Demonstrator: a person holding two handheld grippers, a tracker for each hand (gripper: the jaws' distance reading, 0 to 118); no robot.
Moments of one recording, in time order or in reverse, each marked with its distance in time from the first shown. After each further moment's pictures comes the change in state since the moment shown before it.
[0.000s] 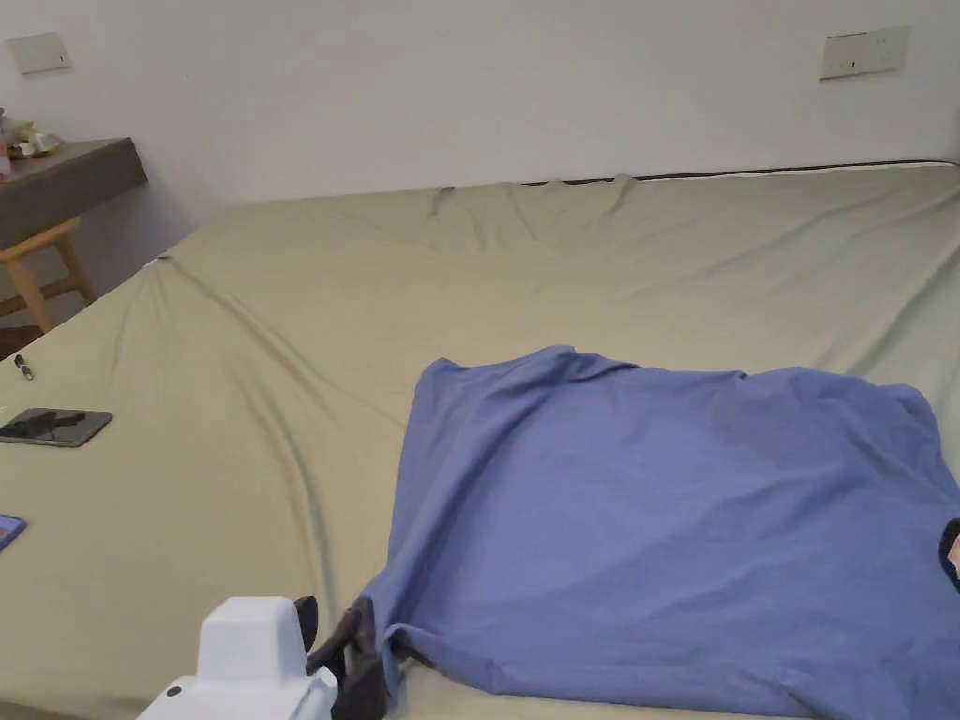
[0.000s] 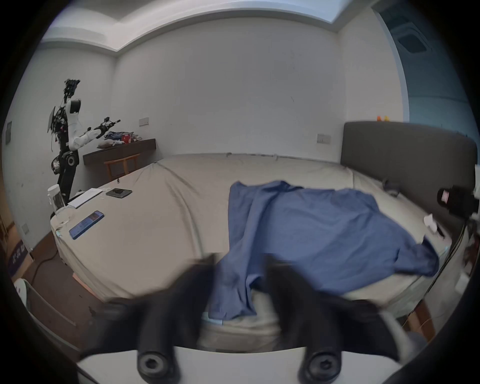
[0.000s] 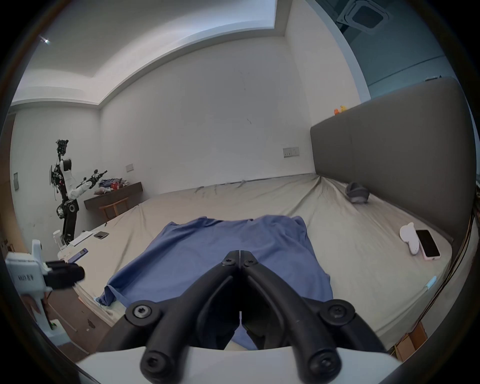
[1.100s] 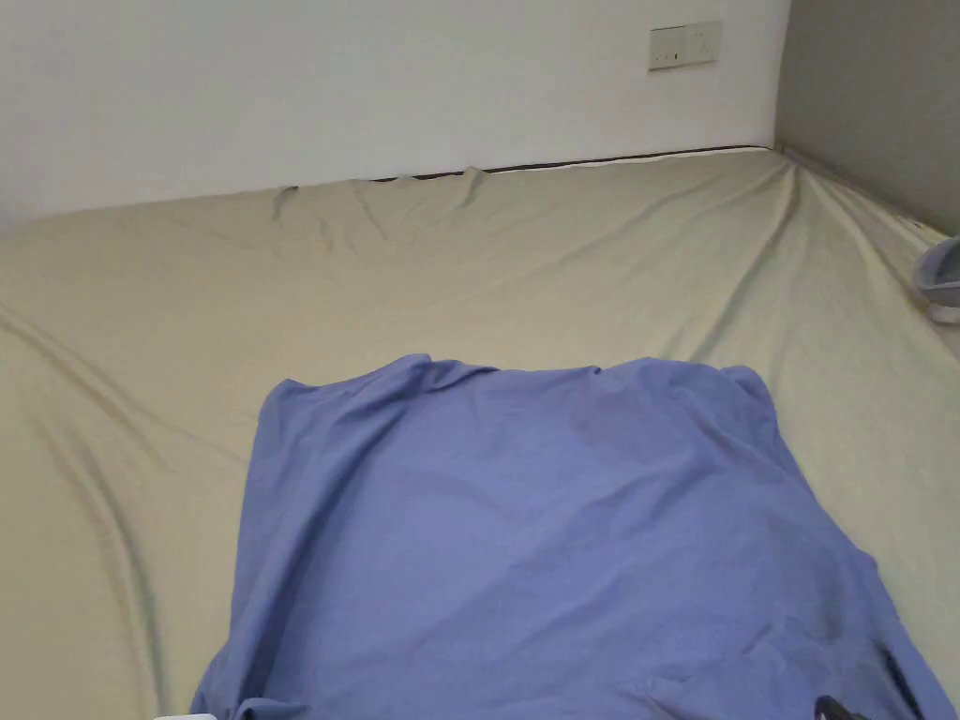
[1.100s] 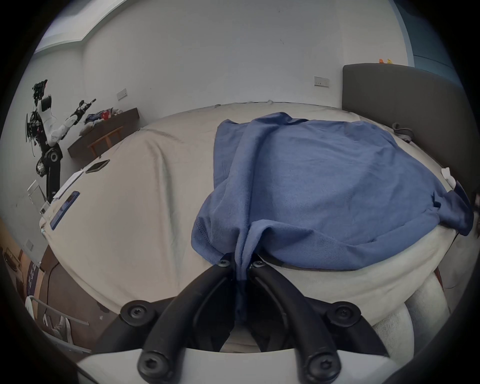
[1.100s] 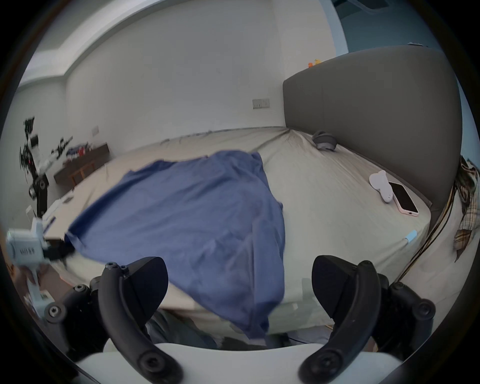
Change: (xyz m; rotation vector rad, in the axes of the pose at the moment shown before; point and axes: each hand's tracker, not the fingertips) left arm 0.013 -0.034 -0.095 -0.252 -0.018 -0.089; right arm -0.003 -0.075 0.011 -0.319 -0.189 0.039
